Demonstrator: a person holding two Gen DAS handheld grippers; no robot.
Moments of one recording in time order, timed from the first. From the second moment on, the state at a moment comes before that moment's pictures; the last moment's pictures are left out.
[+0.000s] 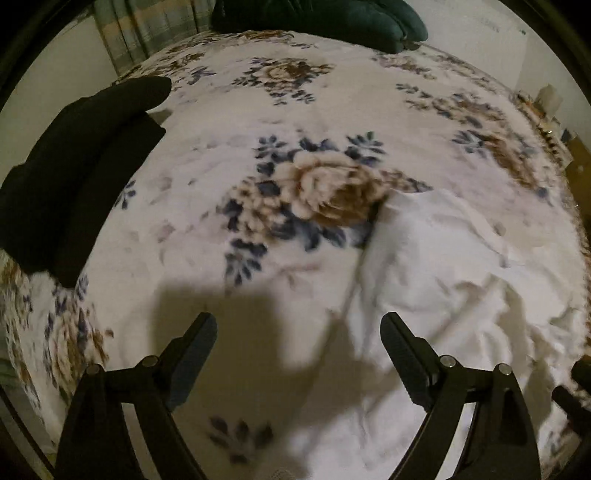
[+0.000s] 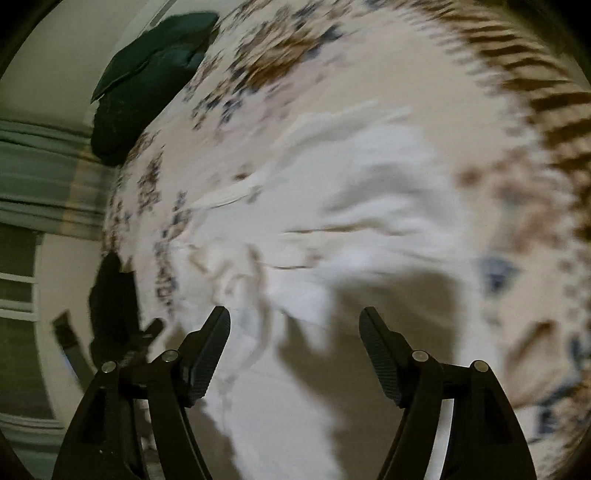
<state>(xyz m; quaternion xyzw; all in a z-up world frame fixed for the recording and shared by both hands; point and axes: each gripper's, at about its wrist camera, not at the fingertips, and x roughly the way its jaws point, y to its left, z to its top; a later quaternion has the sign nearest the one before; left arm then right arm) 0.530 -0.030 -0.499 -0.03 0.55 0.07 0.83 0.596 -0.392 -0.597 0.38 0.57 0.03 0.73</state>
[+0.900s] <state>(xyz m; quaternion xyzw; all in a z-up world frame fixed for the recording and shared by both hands) 0.529 -0.010 -0.512 -0.02 0.58 0.08 0.81 0.655 -0.251 -0.622 0.24 0.65 0.12 0.71</state>
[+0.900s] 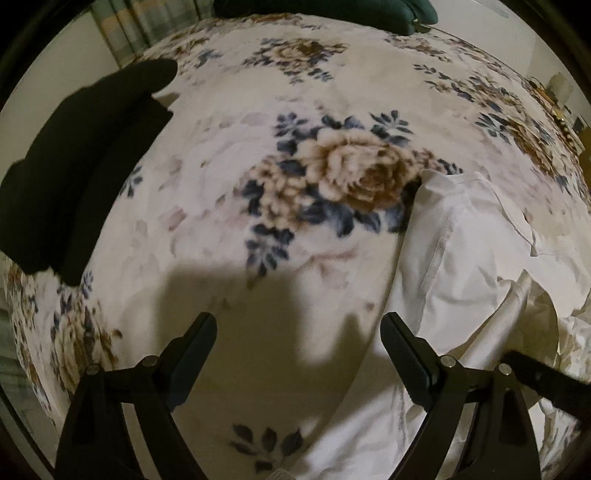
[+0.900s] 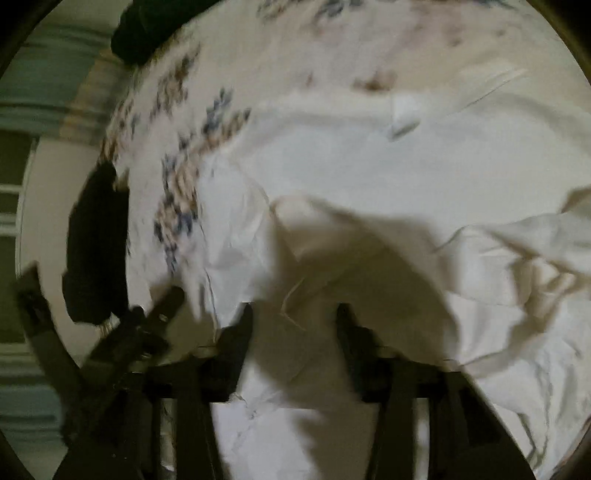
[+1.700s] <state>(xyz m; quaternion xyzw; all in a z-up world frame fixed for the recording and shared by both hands) 0.532 -0.049 -0.508 0.01 0.59 0.04 0.81 0.595 -0.349 -0.641 0.40 0.61 0.03 0.68</state>
